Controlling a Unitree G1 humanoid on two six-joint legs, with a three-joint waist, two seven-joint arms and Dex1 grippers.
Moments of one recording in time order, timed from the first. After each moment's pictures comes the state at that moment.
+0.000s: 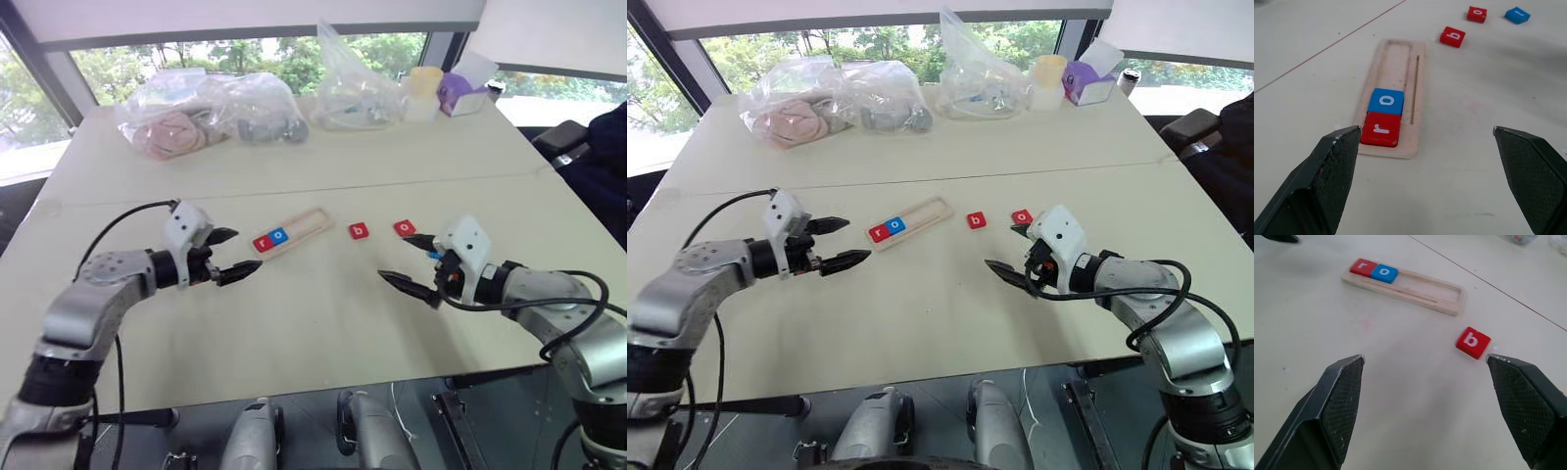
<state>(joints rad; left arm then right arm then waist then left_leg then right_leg) -0.39 0.69 -0.02 -0.04 -0.44 0.51 -0.88 -0.18 -0.73 -0.07 -0.54 0.44 0.69 0.69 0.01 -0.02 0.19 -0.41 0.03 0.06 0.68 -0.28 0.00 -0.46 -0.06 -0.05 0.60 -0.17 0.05</state>
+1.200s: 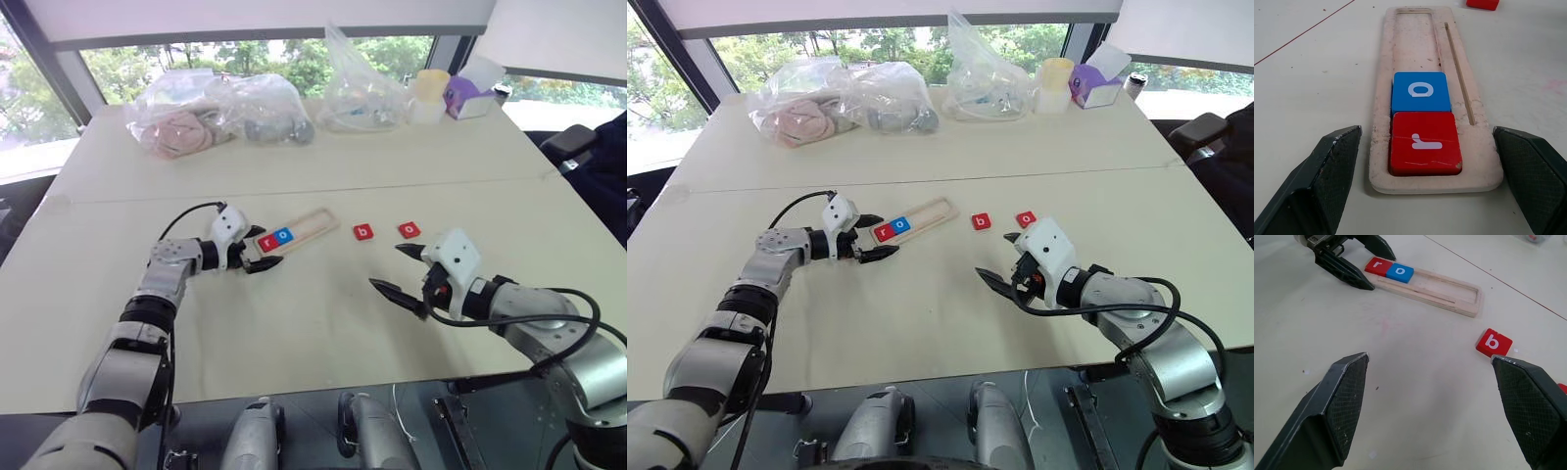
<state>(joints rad) -0.75 0.45 -0.11 0.87 -0.12 -0.10 -1.04 -0.12 -0.70 -0.04 -0.63 0.44 0.75 0.58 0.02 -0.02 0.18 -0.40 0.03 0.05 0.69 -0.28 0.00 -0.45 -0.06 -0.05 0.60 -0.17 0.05</state>
